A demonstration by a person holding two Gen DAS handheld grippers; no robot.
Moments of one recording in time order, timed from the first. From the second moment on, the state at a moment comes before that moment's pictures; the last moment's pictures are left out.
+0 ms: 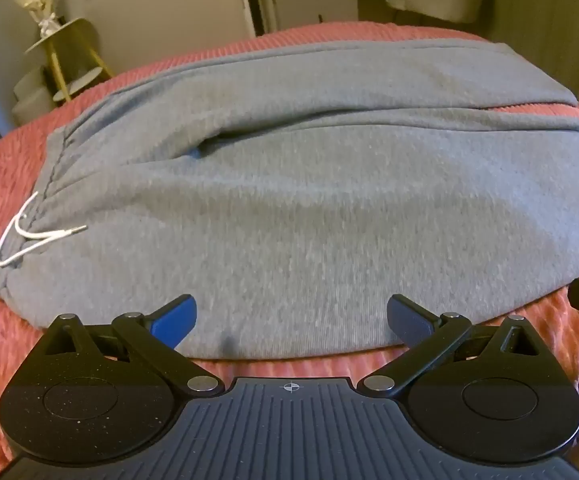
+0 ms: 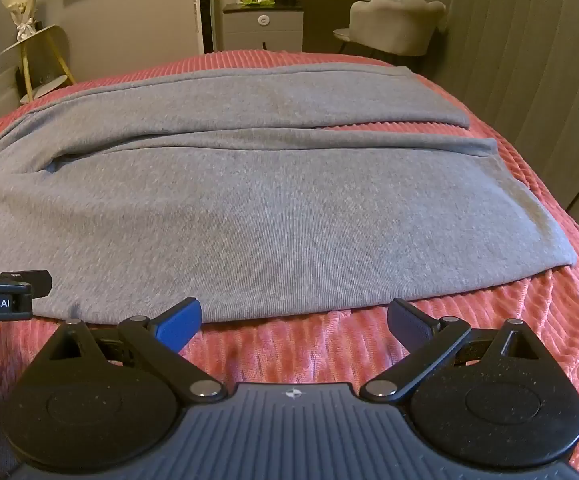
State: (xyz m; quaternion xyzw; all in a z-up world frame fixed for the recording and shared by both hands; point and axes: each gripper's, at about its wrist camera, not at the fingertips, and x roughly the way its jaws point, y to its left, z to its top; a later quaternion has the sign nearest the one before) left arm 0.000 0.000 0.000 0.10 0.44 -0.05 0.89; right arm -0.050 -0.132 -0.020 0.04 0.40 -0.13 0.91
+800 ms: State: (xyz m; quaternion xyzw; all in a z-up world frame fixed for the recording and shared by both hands) left arm 0.000 -0.001 -0.001 0.10 0.44 -0.05 0.89; right arm -0.051 -0.133 -0.019 0.05 0.39 -0.13 0.91
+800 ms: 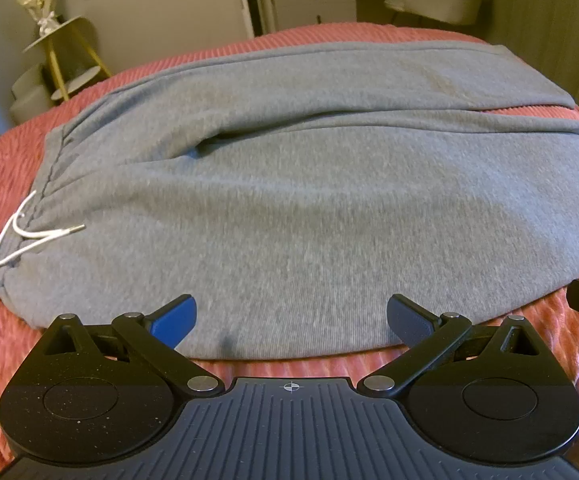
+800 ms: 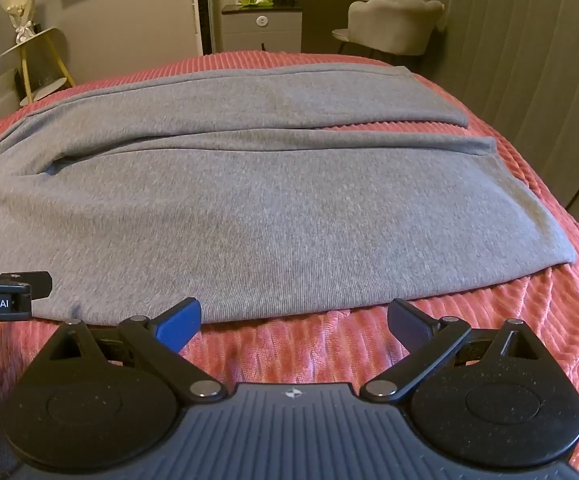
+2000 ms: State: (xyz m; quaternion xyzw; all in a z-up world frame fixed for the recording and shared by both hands) left arm -0.001 0.000 -0.004 0.10 0.45 -0.05 0.89; right arm -0.052 -0.133 -0.018 0.05 0.39 -0.13 0.91
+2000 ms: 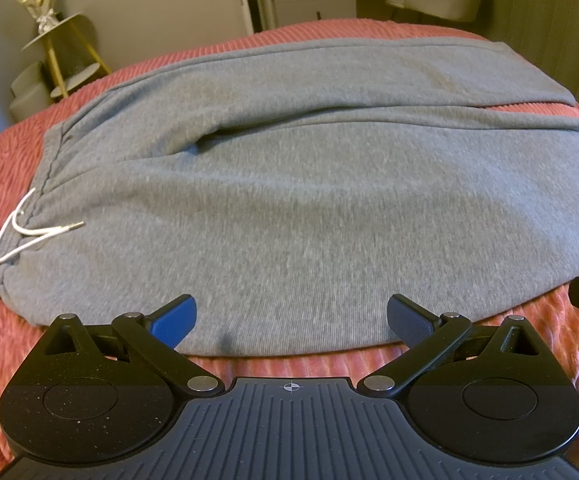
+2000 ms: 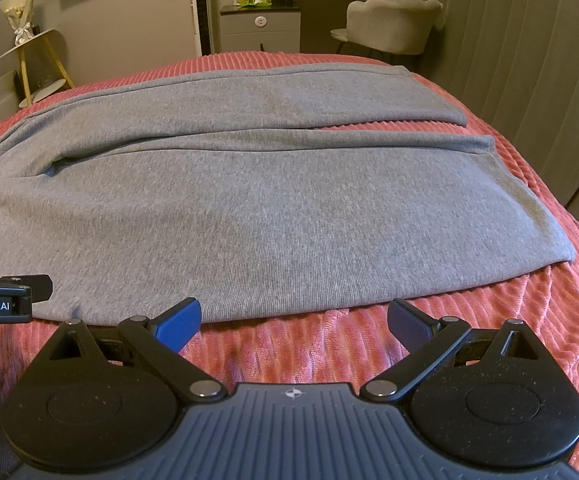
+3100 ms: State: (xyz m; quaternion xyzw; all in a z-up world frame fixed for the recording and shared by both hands) left arm -0.001 0.001 -0.005 0.10 0.45 -0.05 0.89; right arm -0.051 -0.133 -0.019 0.05 0.40 -0.13 0.91
